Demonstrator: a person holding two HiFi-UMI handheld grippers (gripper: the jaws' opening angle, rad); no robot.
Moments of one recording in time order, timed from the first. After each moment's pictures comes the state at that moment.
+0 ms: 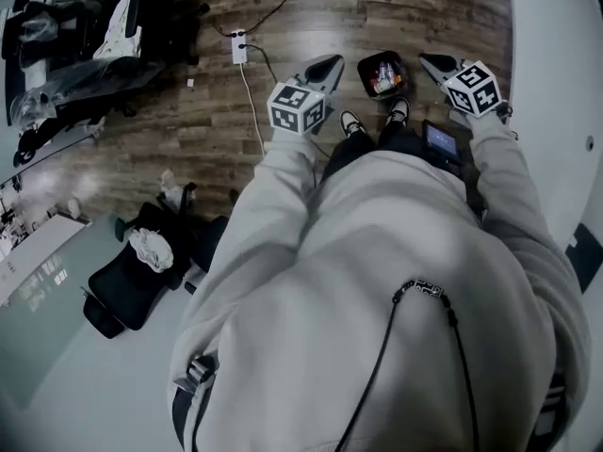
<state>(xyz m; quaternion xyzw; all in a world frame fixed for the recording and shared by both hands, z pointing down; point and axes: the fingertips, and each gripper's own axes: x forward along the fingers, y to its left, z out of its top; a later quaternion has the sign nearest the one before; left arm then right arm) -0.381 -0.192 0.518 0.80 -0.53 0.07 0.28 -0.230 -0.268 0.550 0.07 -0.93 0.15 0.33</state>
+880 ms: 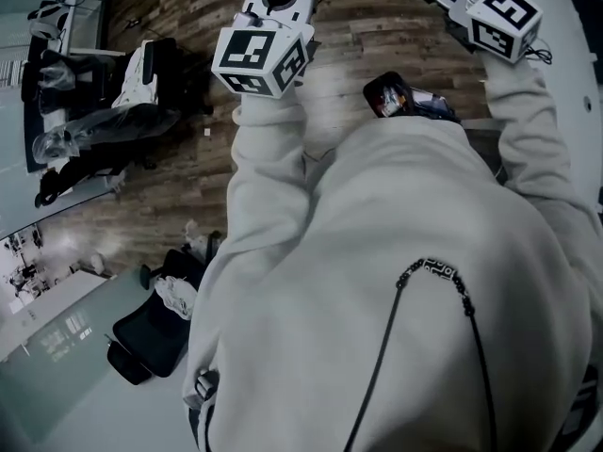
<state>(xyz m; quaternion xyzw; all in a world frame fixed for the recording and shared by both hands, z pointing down) -0.392 -0.252 0.189 0.85 -0.53 0.02 -0.03 -0.305 -0.273 0.195 0.08 -0.99 -0.04 0.04</state>
